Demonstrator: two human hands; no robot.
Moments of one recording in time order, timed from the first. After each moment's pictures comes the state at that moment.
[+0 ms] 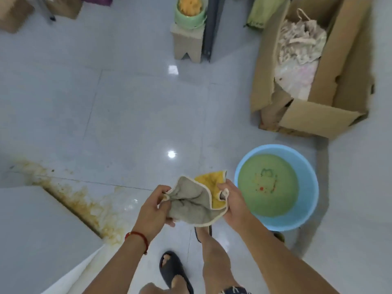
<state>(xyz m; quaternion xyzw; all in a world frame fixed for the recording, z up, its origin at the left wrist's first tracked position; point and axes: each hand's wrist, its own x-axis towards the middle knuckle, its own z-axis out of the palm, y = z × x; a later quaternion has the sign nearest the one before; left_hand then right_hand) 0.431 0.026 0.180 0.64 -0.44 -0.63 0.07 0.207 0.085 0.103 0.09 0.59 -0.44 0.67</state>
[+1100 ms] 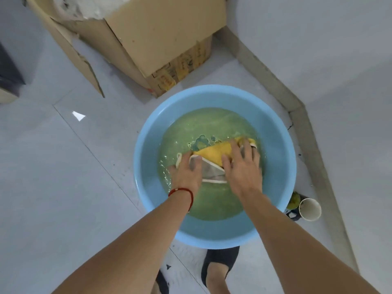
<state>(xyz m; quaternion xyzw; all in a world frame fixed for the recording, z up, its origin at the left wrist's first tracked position) 0.041 0.076 -0.201 0.49 -0.71 -0.47 -0.21 -0.018 0.216 -0.209 -0.06 0.95 -0.16 0.27</state>
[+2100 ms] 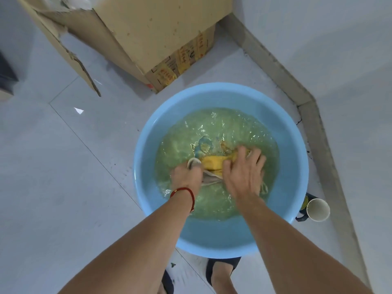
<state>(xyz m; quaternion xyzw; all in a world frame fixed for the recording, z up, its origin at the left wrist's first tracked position) 0.025 0.063 -0.216 0.56 -0.65 -0.46 -0.21 -0.015 0.193 -0.241 0.04 0.97 -0.13 0.20</state>
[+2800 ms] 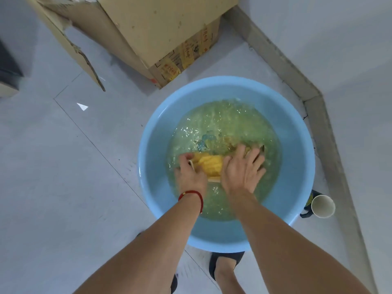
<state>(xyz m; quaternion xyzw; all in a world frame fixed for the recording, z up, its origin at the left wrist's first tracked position) 0.046 0.076 -0.224 0.55 -0.65 -0.50 -0.12 0.000 0.172 -0.246 0.09 0.97 -0.08 0.19</state>
